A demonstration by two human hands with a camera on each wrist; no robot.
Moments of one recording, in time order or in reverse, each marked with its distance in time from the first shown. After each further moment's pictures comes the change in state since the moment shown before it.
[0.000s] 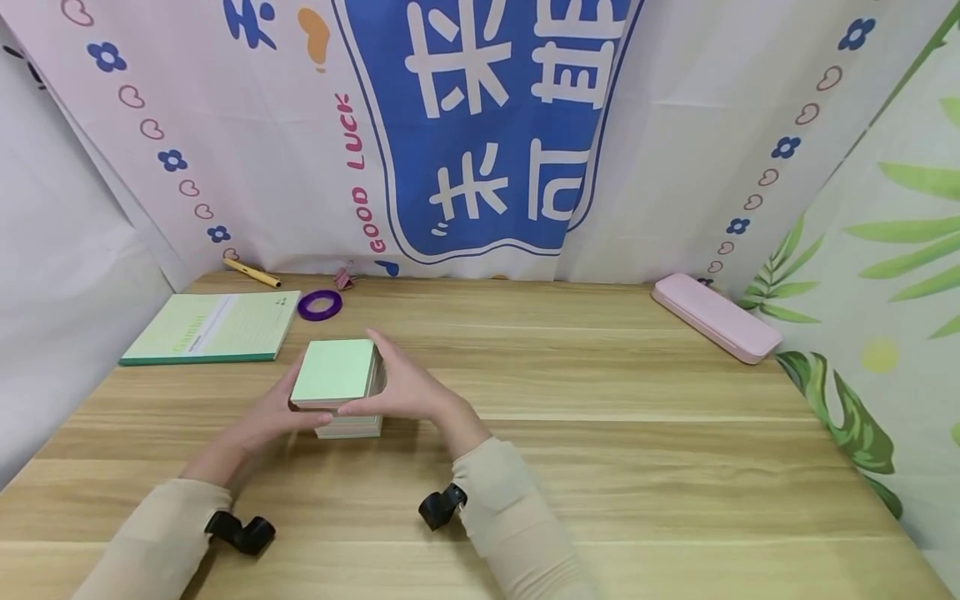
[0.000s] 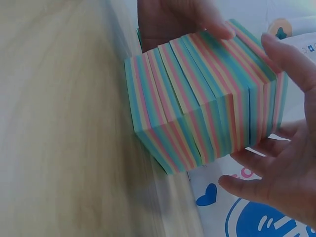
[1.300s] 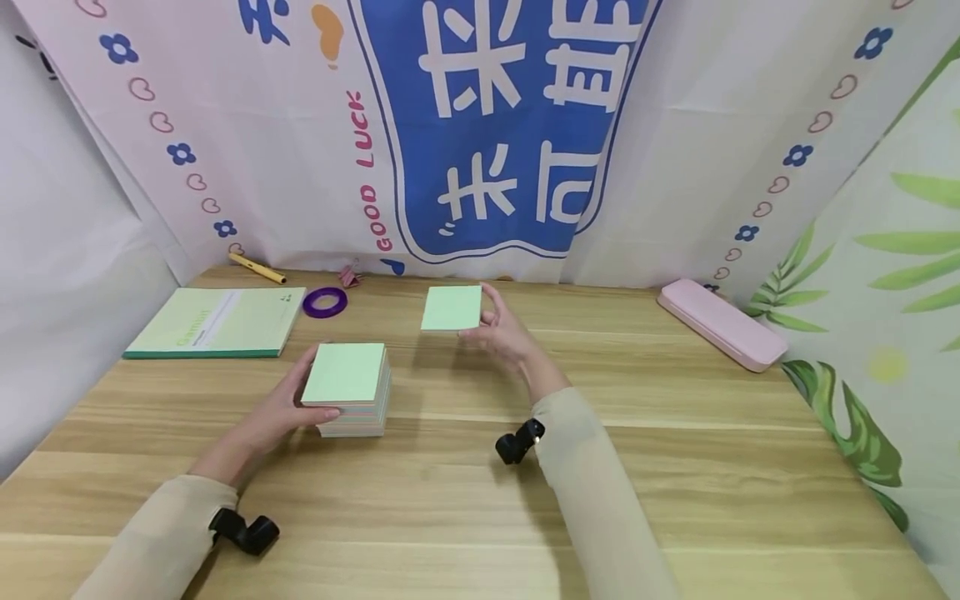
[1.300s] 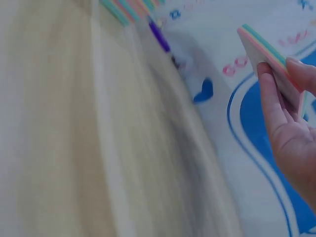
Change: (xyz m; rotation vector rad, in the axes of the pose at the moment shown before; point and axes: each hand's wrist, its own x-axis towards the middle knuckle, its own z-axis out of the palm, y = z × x) left_hand -0.001 -0.005 0.000 0.002 0.057 -0.020; right_hand 0.000 0.069 -0.095 0.884 0.205 0.216
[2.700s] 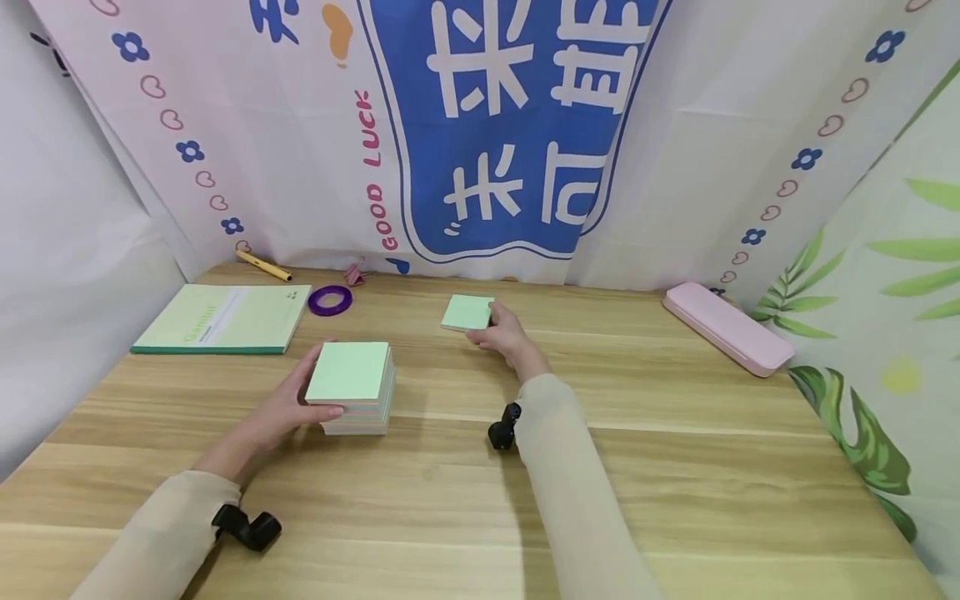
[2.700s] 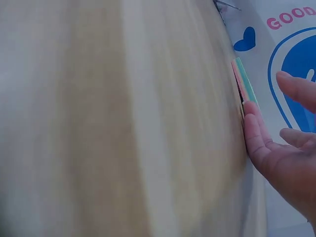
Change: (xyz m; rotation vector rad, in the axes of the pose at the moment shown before) left_hand 0.000 -0.005 -0.001 -0.013 0.005 0.001; right_hand 0.038 0.034 -0.021 -0.400 0.207 0.108
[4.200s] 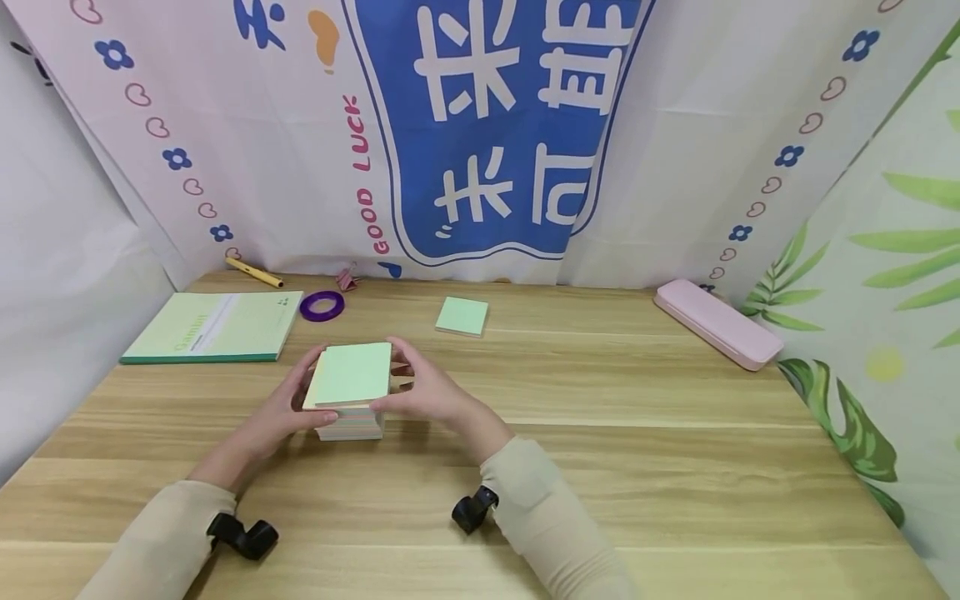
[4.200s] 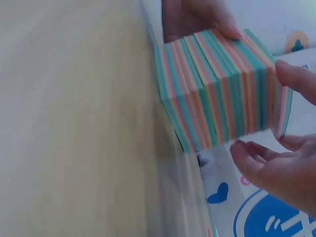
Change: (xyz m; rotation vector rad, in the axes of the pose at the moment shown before) left_hand 0.001 0.000 0.001 0.011 -0.002 -0.016; right_hand -0.108 -0.046 0.091 -0.146 -0.361 -0.260
